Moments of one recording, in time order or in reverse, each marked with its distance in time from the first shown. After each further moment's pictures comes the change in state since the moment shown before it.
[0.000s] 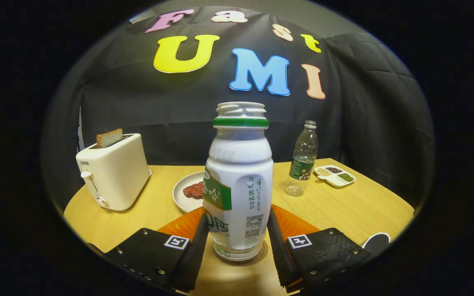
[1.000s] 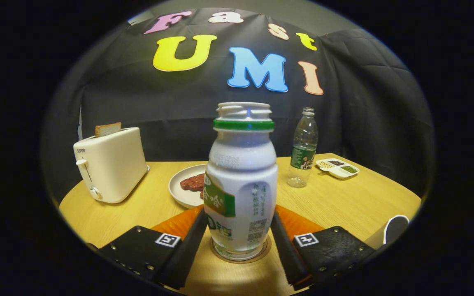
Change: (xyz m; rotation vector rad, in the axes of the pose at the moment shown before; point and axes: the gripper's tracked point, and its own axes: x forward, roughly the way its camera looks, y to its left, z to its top) arm 0.004 -0.001 -0.027 0.027 -0.021 0.013
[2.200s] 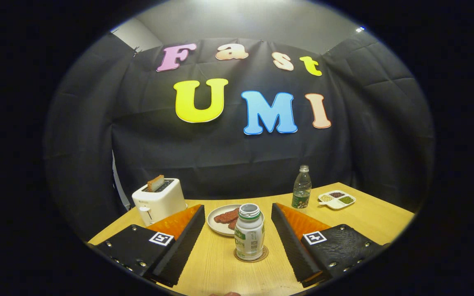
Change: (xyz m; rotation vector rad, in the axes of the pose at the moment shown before) arm -0.145 -0.006 0.132 0.044 -0.218 0.169
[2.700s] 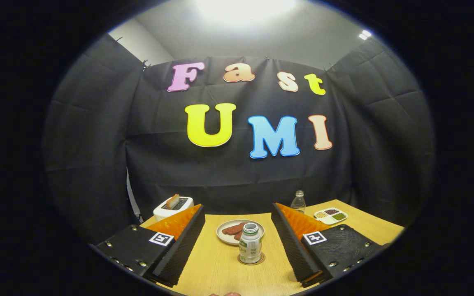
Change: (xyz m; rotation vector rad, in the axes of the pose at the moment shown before) arm -0.076 0.018 0.078 -0.018 -0.094 0.057
